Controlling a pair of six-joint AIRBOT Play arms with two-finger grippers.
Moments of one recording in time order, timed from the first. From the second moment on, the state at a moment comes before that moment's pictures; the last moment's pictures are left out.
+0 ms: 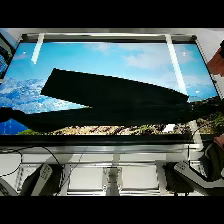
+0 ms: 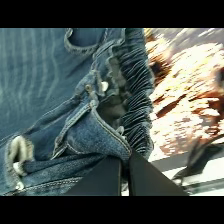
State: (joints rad) left arm 0.77 -0.87 1.00 1.26 -1.29 -0.95; right arm -0.94 -1.12 1.17 -1.12 1.42 1.14
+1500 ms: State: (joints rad) left arm 0.28 -1.66 1.72 1.20 -0.92 -1.42; right arm -0.86 -1.50 1.26 -0.88 1.13 1.43
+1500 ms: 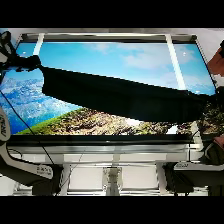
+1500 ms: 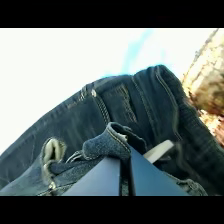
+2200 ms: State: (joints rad) left arm 0.25 -1.84 1.76 1.23 -0.73 -1.59; right arm -0.76 -1.60 1.26 -0.86 0.81 1.57
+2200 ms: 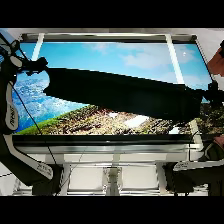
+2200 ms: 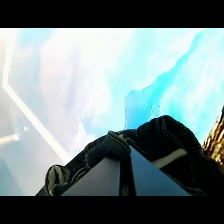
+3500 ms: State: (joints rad) left arm 0.35 -1.98 1.76 1.15 -1.14 -1.52; right arm -0.64 -1.64 1.51 -0.98 1.29 1.41
